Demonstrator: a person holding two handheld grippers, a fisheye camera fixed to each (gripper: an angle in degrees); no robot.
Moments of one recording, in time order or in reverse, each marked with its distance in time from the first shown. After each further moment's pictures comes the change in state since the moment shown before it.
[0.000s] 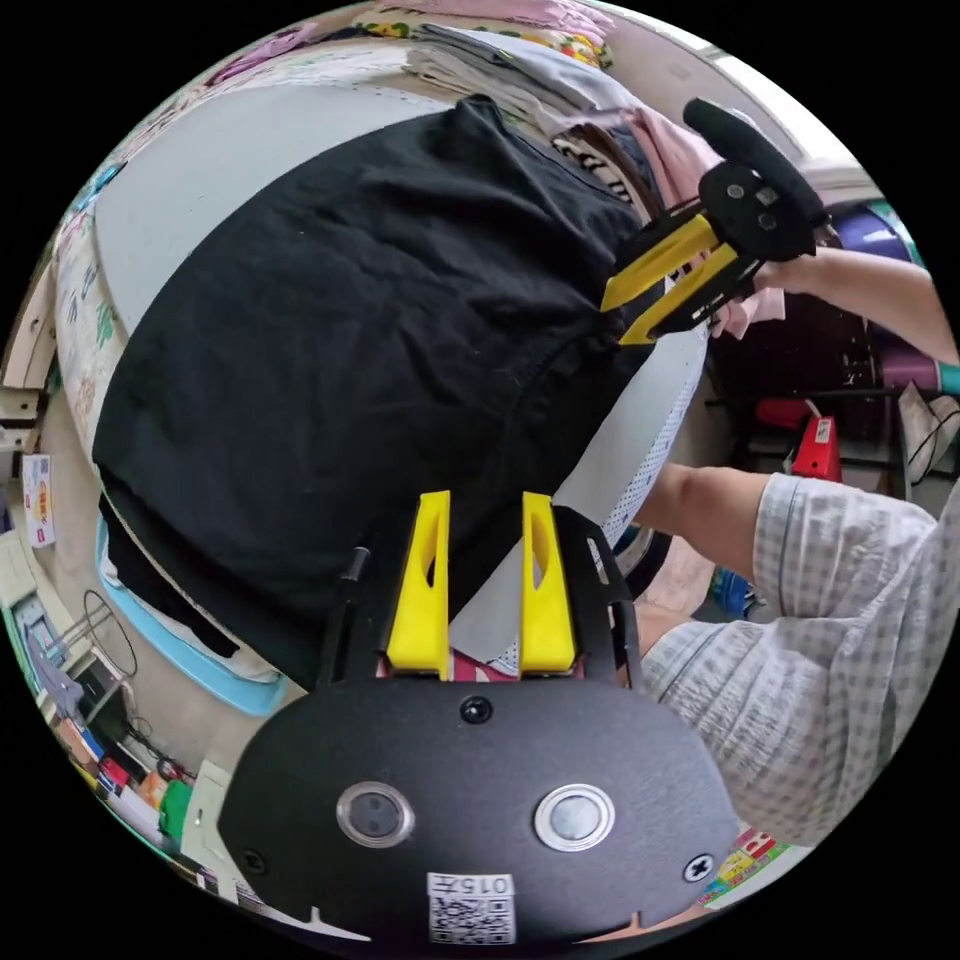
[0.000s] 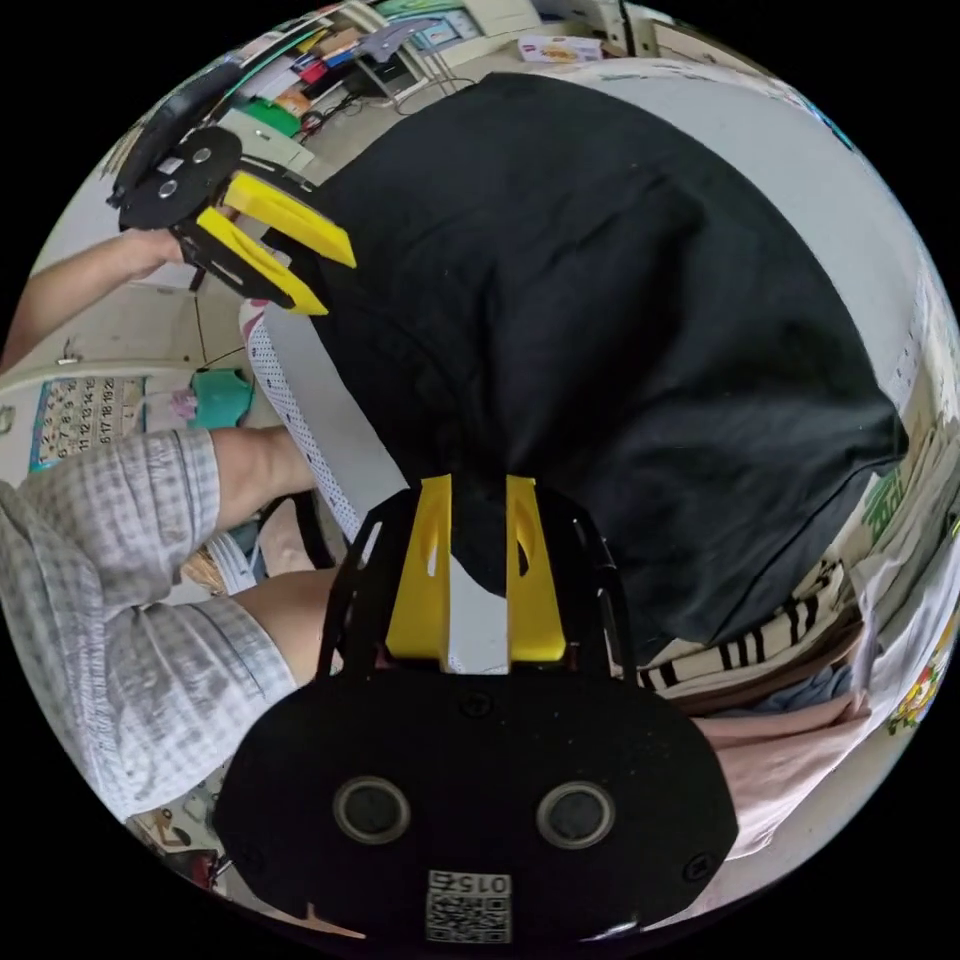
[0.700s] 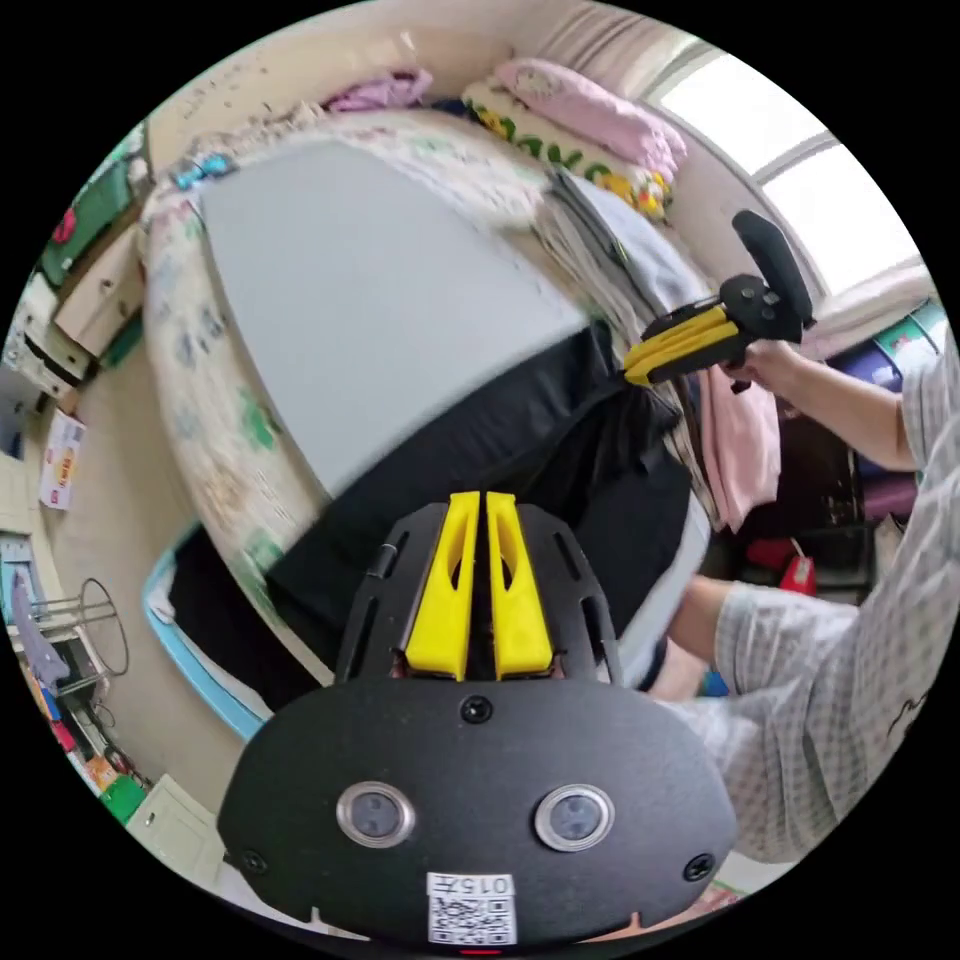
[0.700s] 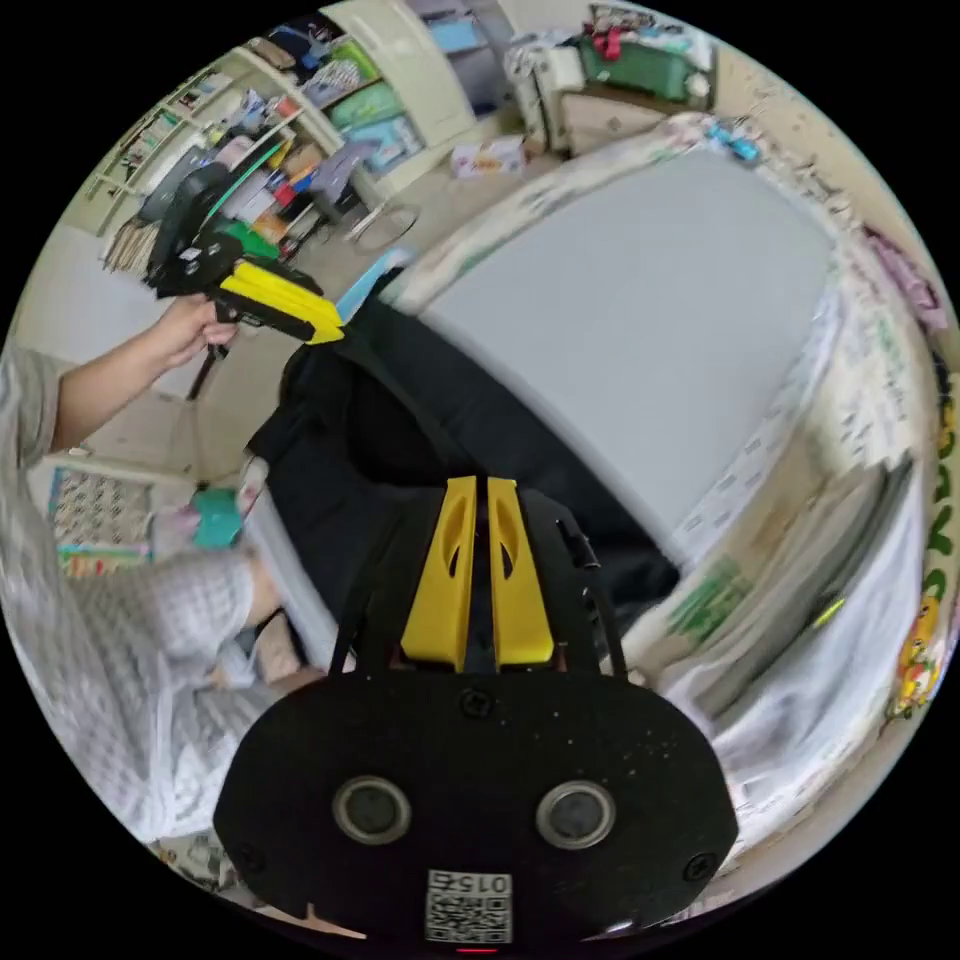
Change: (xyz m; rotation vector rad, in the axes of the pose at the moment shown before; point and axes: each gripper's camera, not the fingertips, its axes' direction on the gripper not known) left arm -0.190 -0.079 -0.135 0.490 -0.079 -0.253; right arm 0.272 -0.076 -0.201 0.430 0.115 0.219
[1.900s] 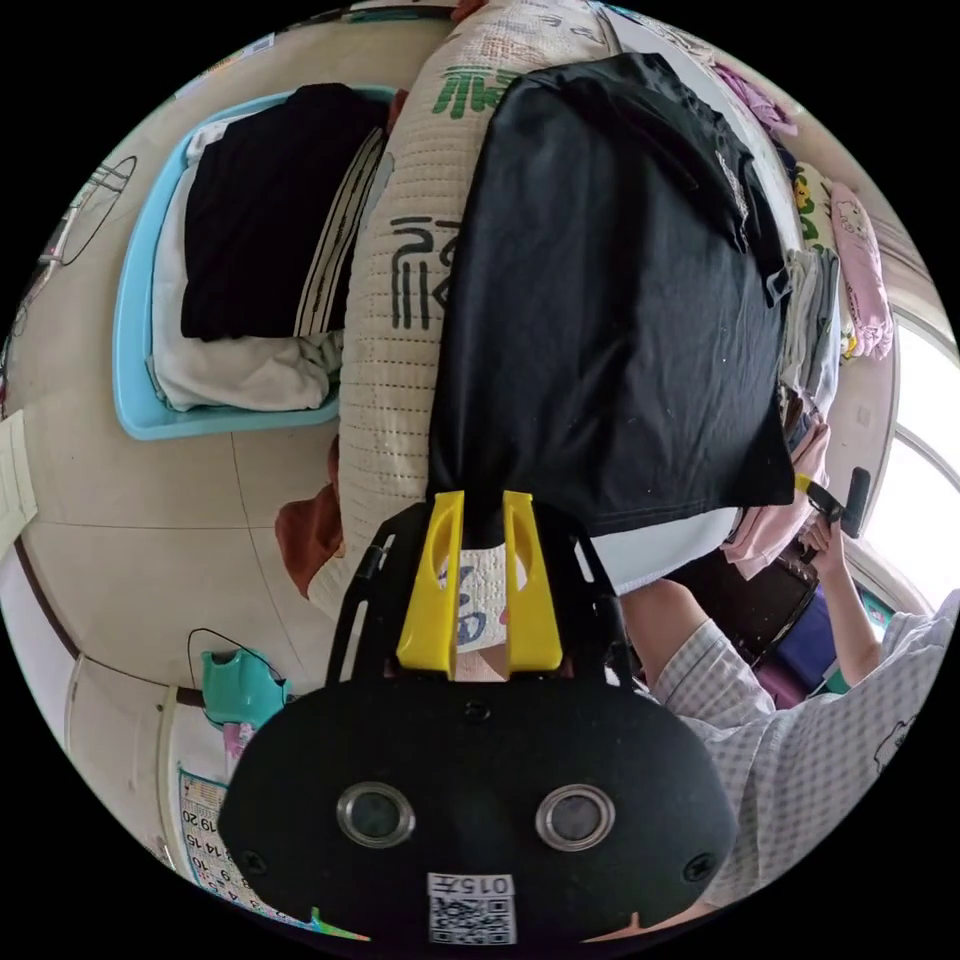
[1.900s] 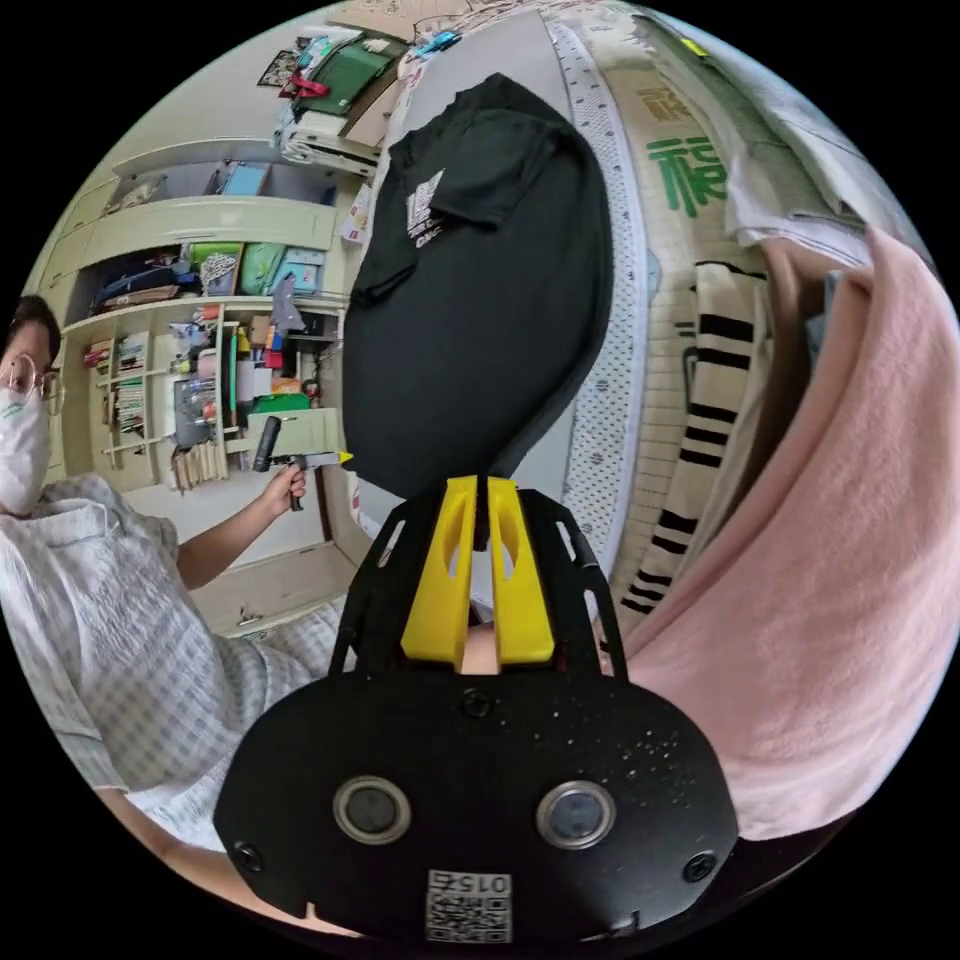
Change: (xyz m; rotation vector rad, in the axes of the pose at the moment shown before) left arm -0.114 0.307 0.100 -0.461 0.222 -0.730; right arm 0.144 0.270 -0.092 -0.203 -0.490 0.620
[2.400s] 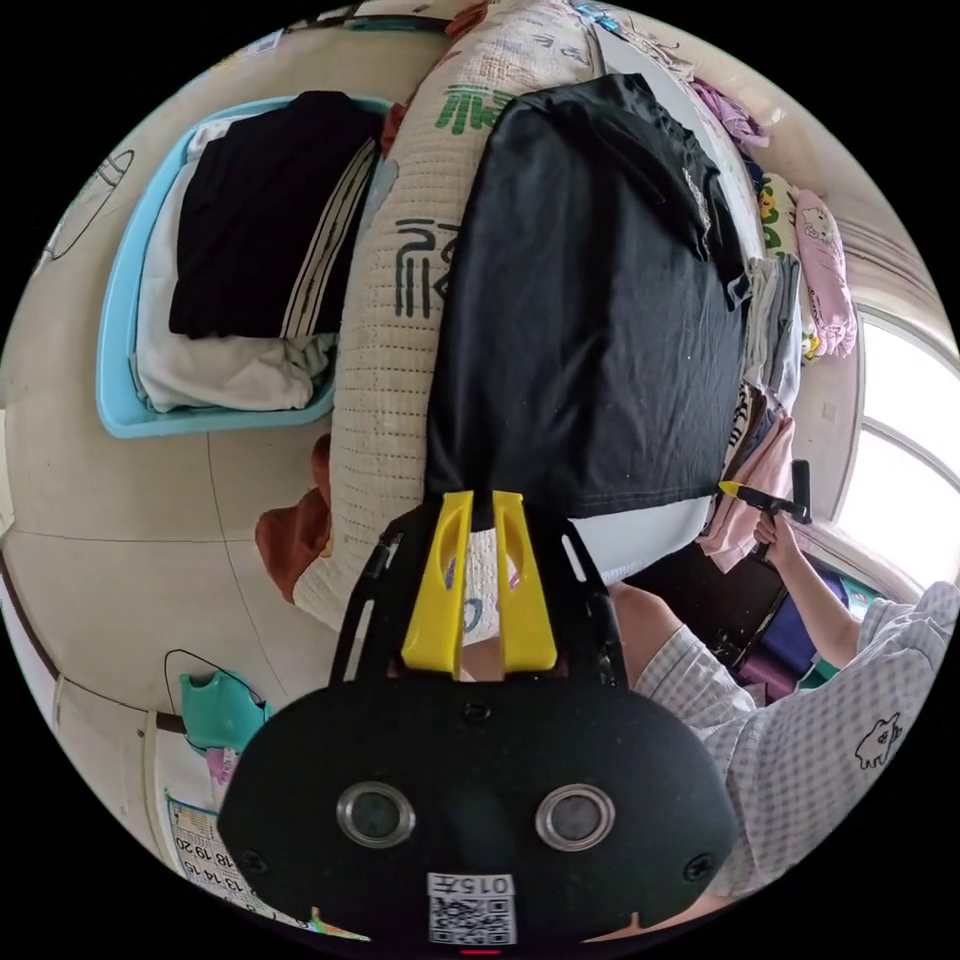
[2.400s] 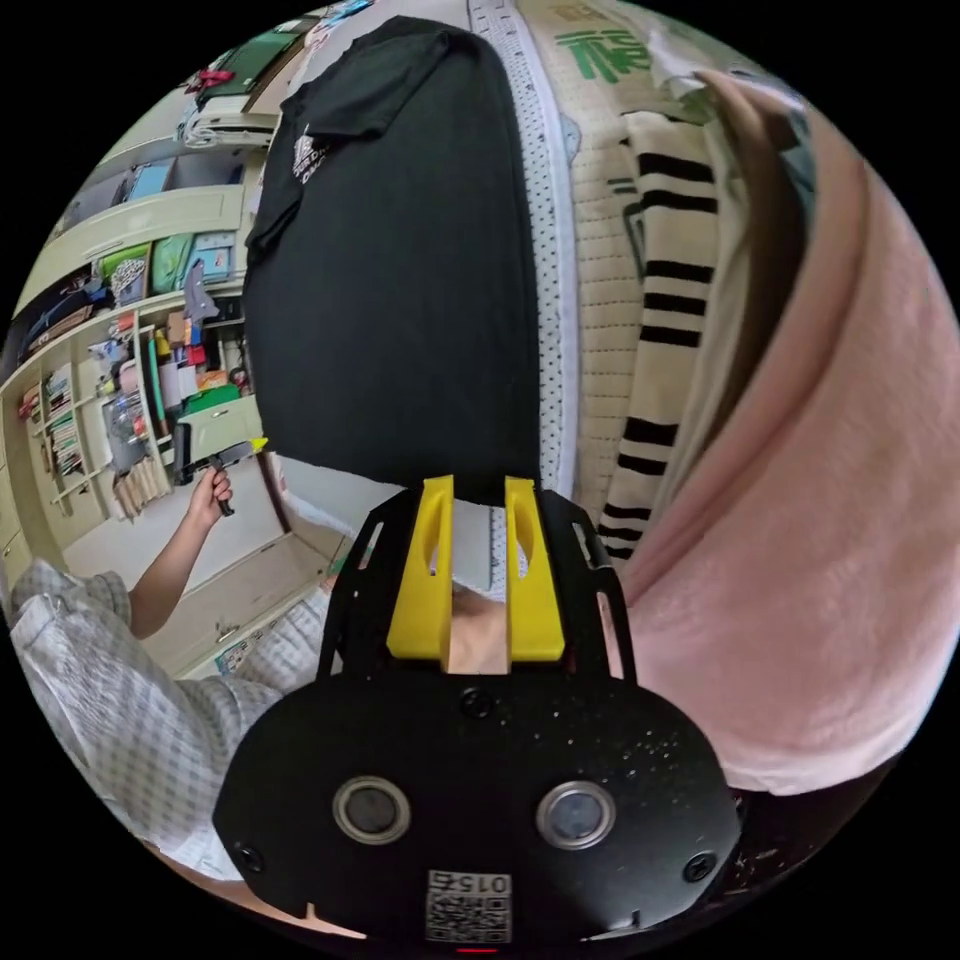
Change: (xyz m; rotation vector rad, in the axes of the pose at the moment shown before) left arm -0.007 0.018 -0.005 0.074 0.047 0.034; right arm 0.011 0.015 0.024 -0.085 0.155 0.148
